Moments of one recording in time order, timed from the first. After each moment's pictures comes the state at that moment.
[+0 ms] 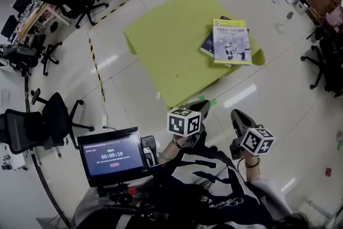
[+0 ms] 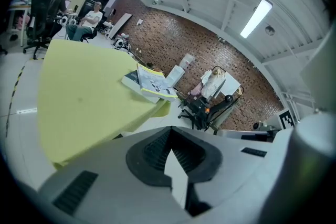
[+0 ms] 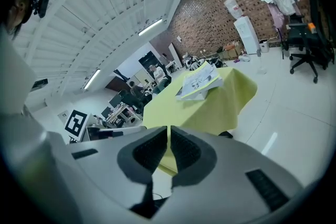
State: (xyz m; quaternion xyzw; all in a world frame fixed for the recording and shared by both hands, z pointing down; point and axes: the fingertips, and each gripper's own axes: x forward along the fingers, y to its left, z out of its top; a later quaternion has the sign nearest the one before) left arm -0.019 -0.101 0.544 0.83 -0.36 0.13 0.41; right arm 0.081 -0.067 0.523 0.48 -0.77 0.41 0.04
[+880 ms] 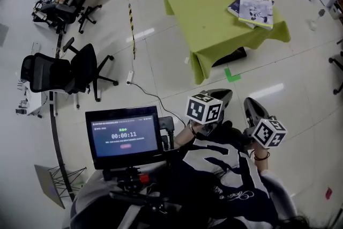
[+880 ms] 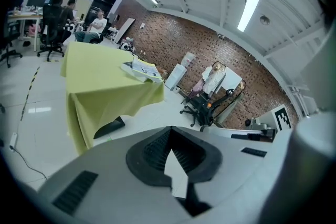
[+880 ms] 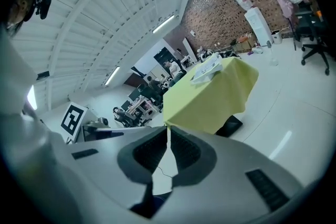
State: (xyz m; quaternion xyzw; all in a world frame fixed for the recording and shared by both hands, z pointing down) left arm 0.041 0.083 0.528 0.81 -0.40 0.14 0.39; right arm 0.110 0.095 0.518 0.40 -0.82 0.42 0.03
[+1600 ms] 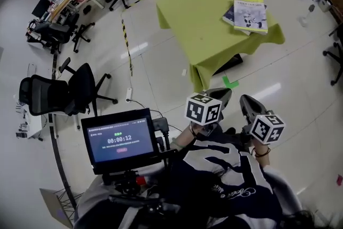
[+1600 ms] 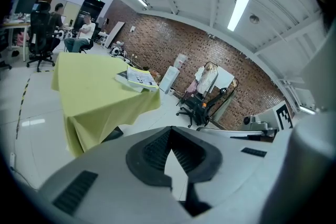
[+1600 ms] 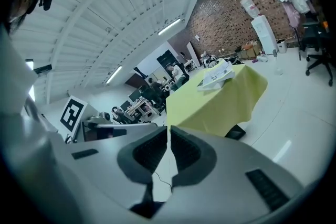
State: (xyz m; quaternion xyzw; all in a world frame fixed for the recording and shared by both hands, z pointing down) left arm 0.010 0.065 0.508 0.84 -0.38 0.14 0.36; right arm 0.060 0.081 0.501 0.40 -0.84 0.38 0.03
